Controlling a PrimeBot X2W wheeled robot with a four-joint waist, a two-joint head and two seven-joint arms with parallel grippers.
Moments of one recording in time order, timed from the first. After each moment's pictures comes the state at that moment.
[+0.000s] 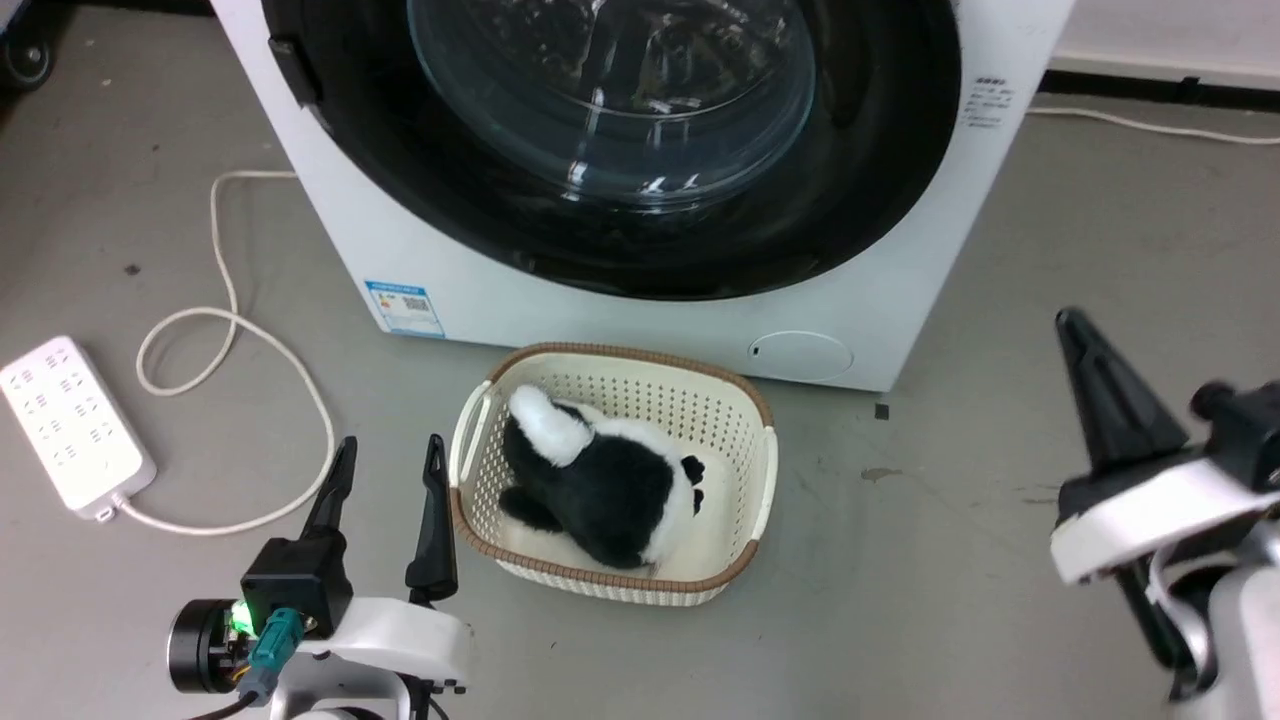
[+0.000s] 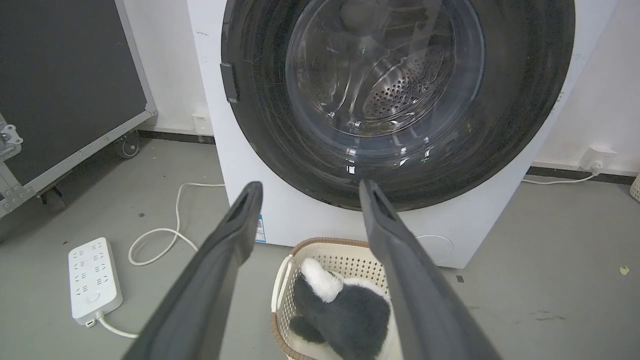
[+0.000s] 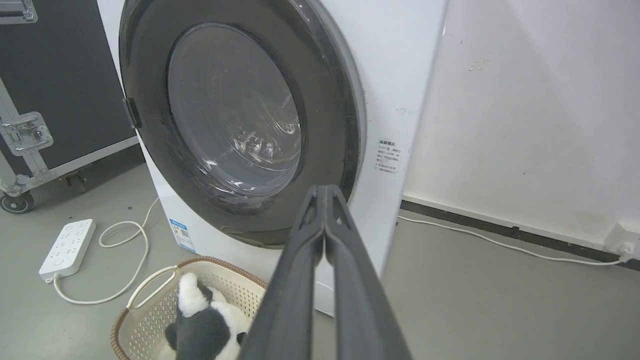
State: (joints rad) left arm -0.05 0.05 -0.06 -0.05 -0.09 0.06 -0.10; right arm -0.25 -0.18 -0.01 0.03 0.16 0.13 -0.05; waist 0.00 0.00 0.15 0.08
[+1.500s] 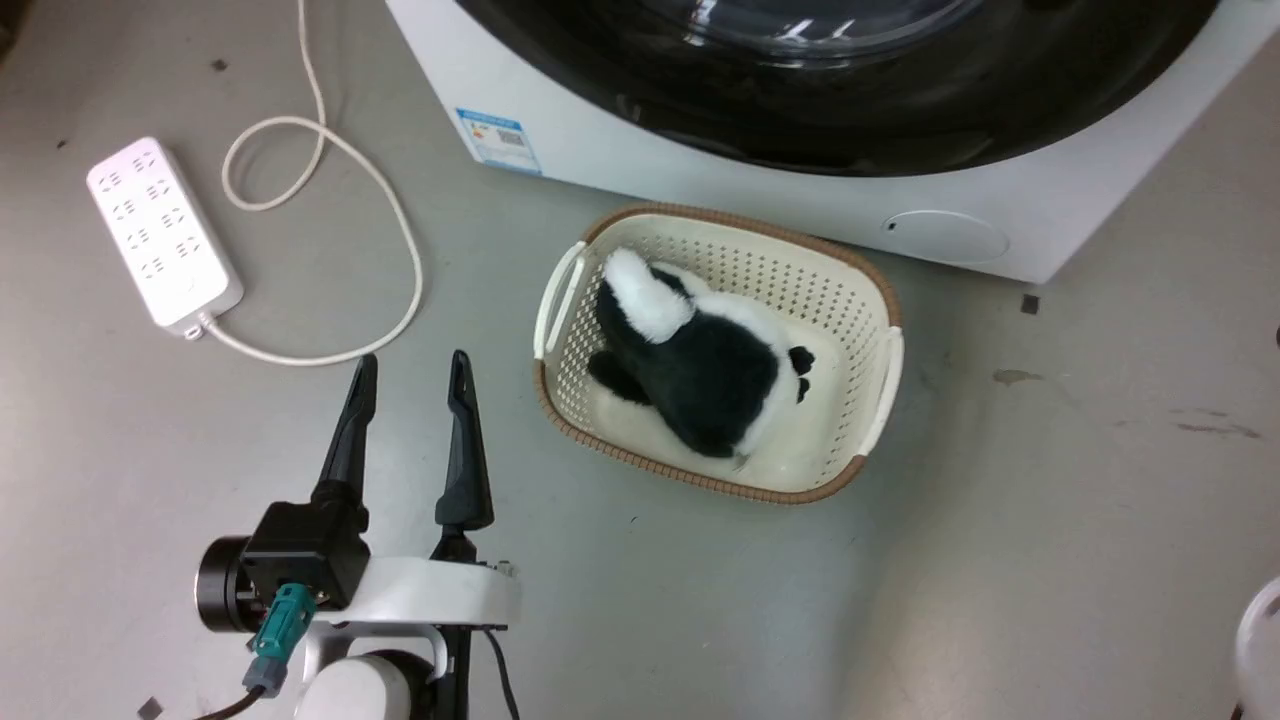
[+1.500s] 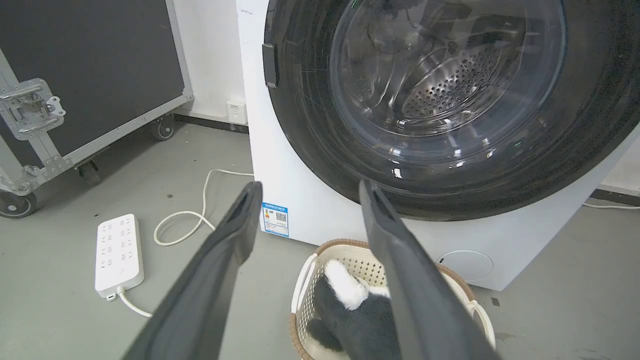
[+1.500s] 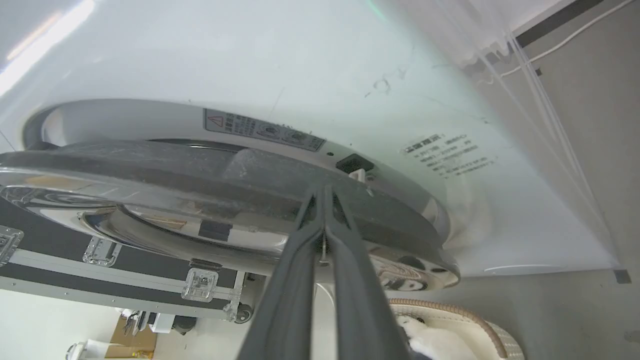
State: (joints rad) left arm -0.13 0.05 -0.16 -0.10 -0.17 0.15 -0.19; right arm -1.10 -0.13 -0.53 0.61 0.62 0.13 0.55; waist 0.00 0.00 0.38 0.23
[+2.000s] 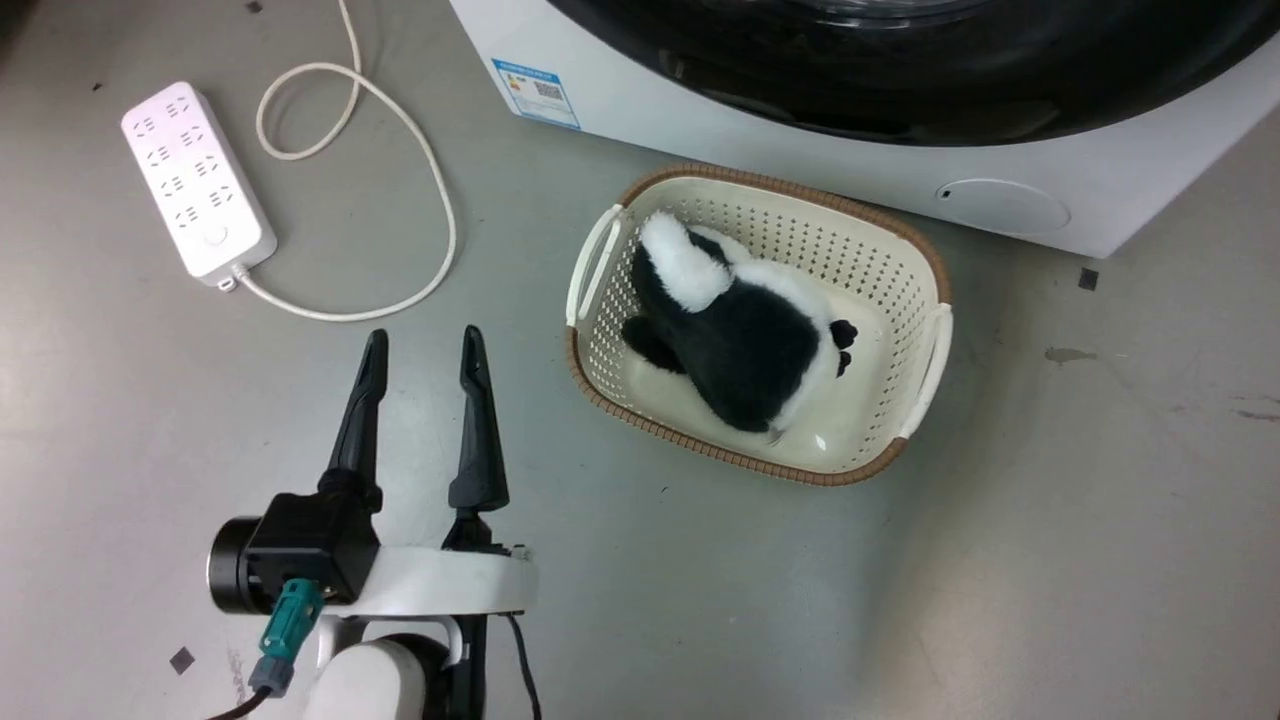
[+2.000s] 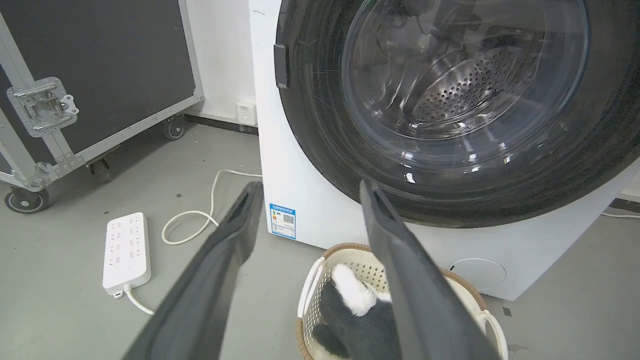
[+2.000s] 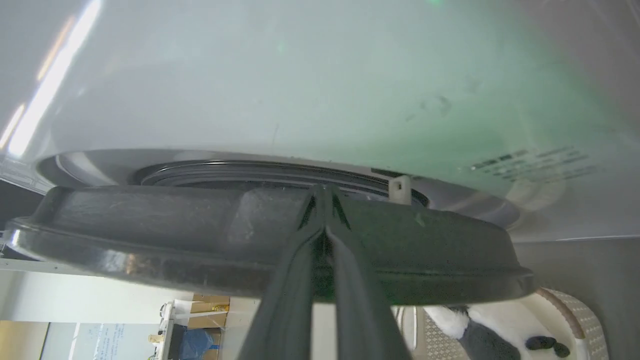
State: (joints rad) left arm -0.16 0.05 -0.19 -0.12 -0.20 0.18 -0.22; right arm -1.32 -0.19 -0.70 0.78 0.62 0.13 0.78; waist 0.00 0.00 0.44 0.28
